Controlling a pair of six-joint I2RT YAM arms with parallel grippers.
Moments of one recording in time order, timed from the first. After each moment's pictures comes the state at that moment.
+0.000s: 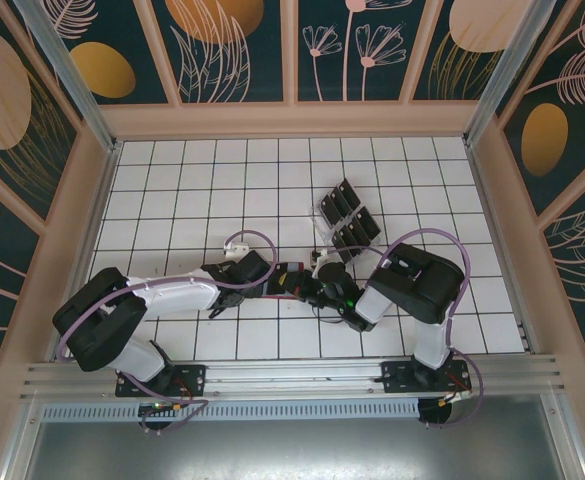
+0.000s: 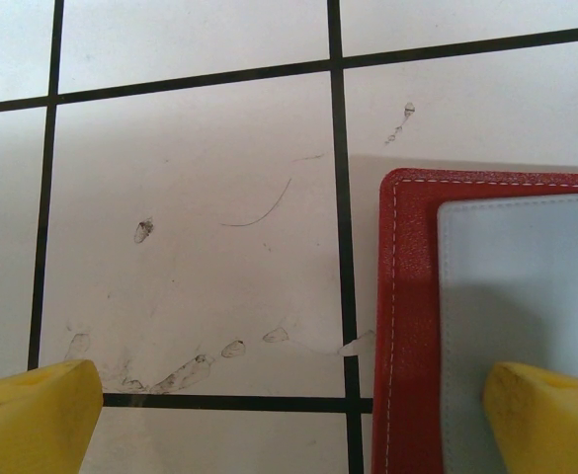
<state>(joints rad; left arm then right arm) -0.85 1.51 0.66 -0.37 -0.52 -0.71 0.92 1.89 0.41 1.10 -0.15 1.27</state>
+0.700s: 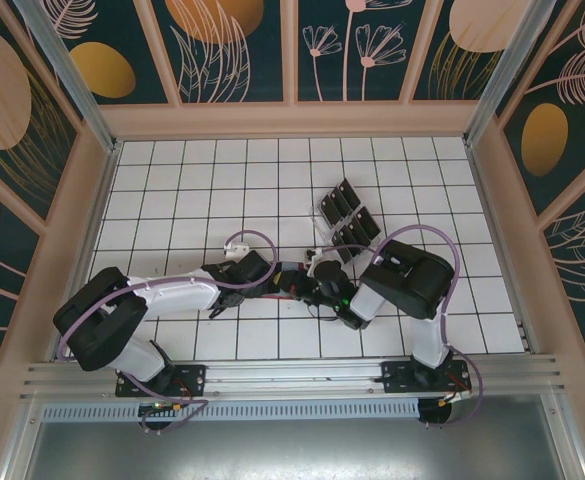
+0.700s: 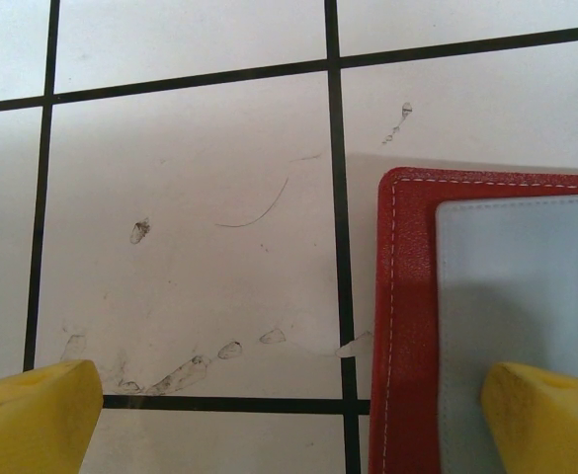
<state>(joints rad) -0.85 1.51 0.66 -0.36 -0.52 -0.71 0.92 1.95 0.46 1.13 -0.19 1.28</state>
